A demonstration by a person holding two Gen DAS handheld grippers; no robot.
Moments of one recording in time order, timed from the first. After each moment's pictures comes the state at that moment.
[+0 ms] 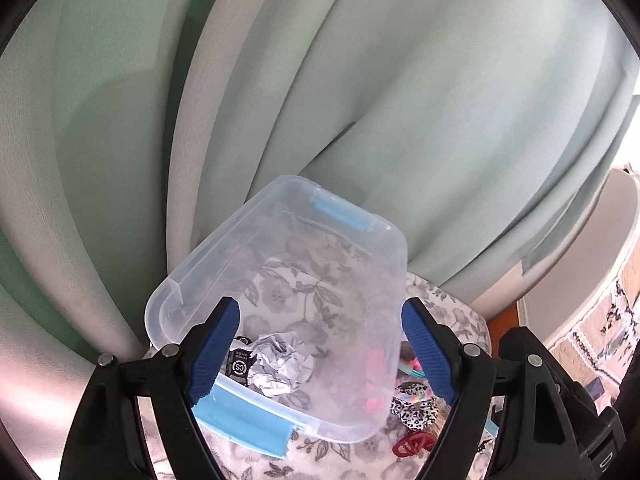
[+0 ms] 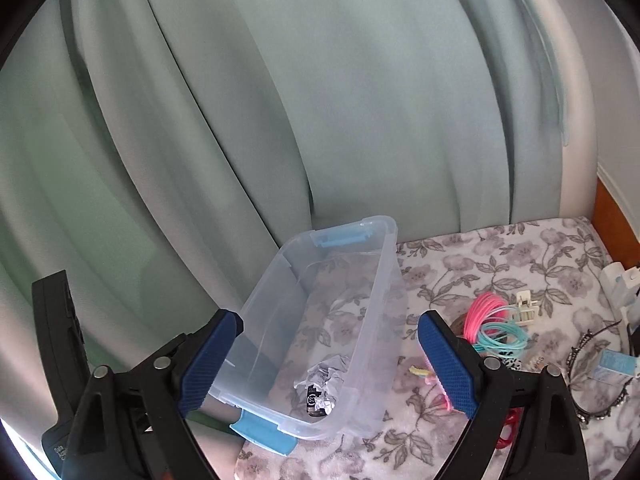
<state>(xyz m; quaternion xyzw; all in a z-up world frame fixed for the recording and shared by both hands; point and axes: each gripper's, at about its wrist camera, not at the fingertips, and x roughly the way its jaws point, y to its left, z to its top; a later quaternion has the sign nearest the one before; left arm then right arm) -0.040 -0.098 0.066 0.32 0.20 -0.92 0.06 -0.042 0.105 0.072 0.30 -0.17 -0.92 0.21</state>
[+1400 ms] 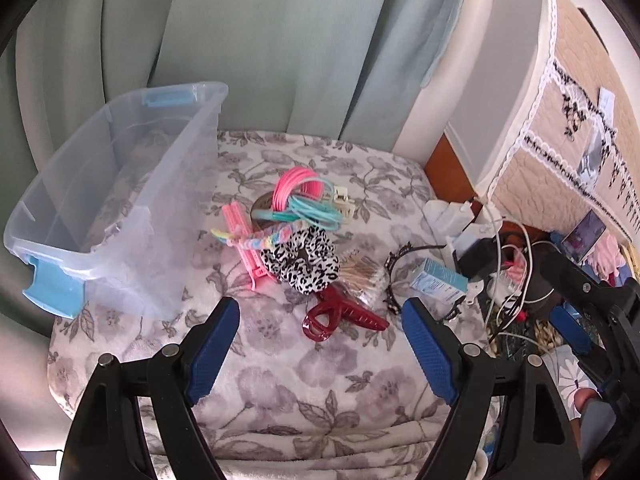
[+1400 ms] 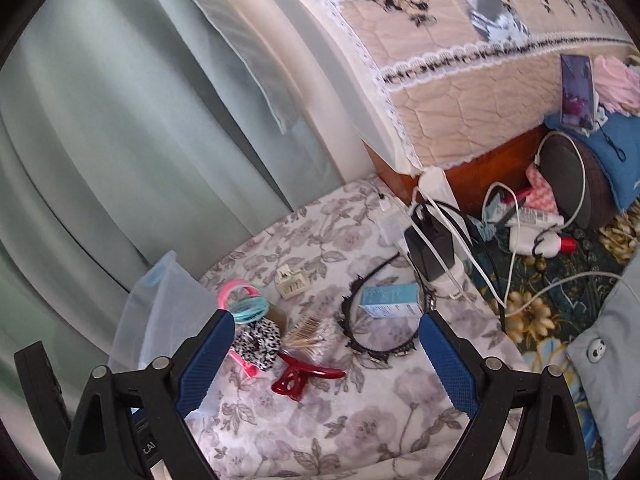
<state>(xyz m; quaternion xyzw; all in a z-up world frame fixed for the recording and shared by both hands) -0.018 0.094 -0.009 0.46 0.07 -0.88 -0.08 0.035 0.323 0.004 0.34 -0.28 -0.90 -0.05</state>
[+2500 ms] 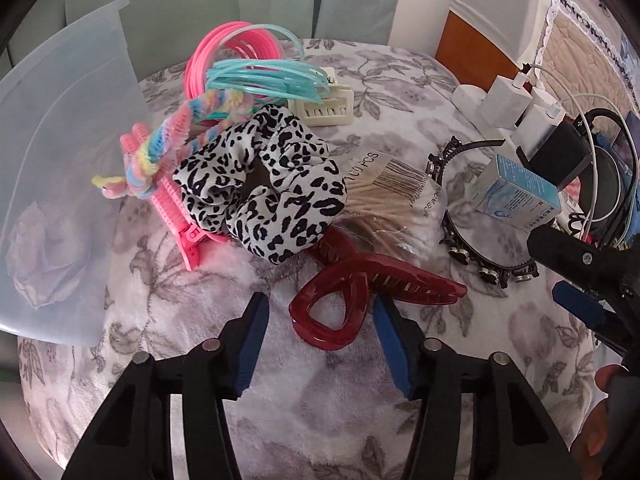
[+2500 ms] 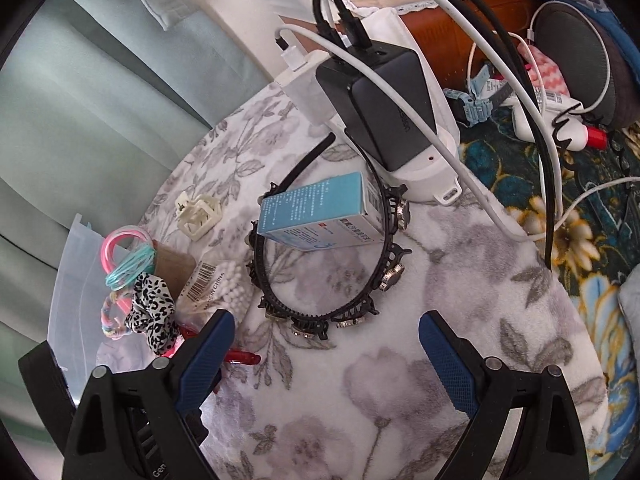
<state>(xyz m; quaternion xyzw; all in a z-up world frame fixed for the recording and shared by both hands) -0.078 0.139 -0.125 0.53 -0.05 -0.84 -0.12 -0.023 0.343 -0.124 0.45 -0.32 -0.83 -0.06</state>
